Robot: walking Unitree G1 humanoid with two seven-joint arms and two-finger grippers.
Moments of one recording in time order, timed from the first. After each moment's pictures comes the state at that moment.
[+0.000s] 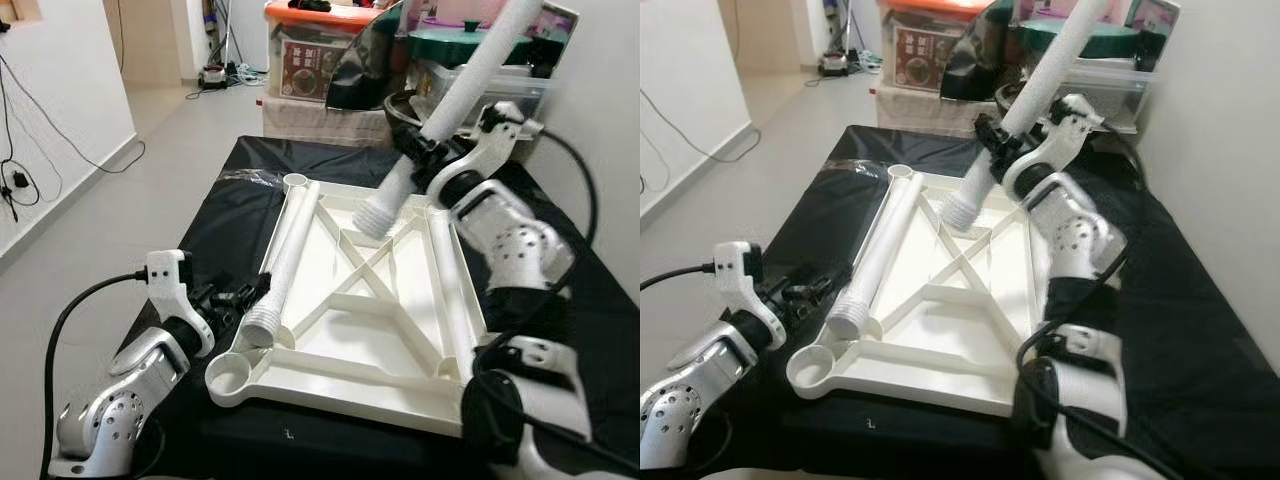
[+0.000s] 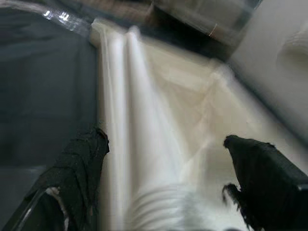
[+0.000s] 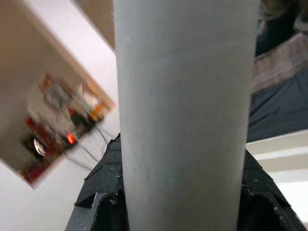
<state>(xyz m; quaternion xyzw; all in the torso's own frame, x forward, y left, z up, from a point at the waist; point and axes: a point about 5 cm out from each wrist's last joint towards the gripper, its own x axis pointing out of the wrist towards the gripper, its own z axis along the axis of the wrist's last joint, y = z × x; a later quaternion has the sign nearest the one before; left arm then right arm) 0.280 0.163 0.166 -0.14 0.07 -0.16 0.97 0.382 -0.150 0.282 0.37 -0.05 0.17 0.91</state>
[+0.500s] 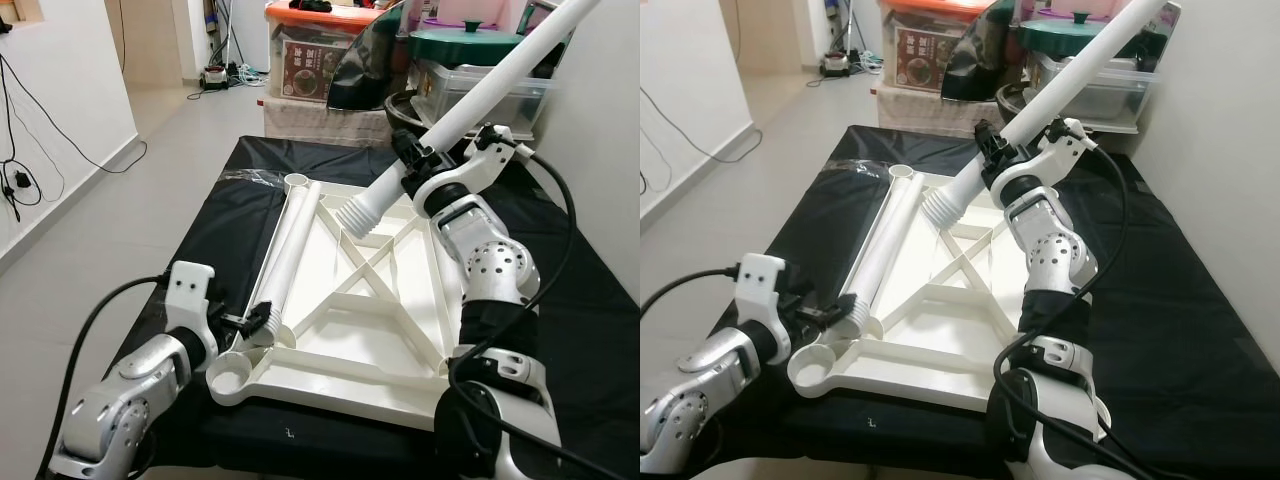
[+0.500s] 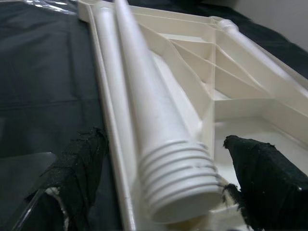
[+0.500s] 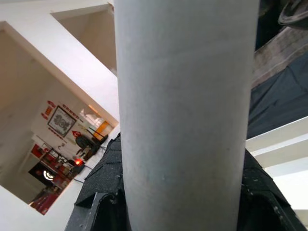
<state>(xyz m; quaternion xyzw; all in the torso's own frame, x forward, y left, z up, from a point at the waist) 0.274 0.153 0.157 -0.06 0.09 -0.21 0.97 0.379 -0.146 0.271 0.42 -0.06 0.14 0.89</state>
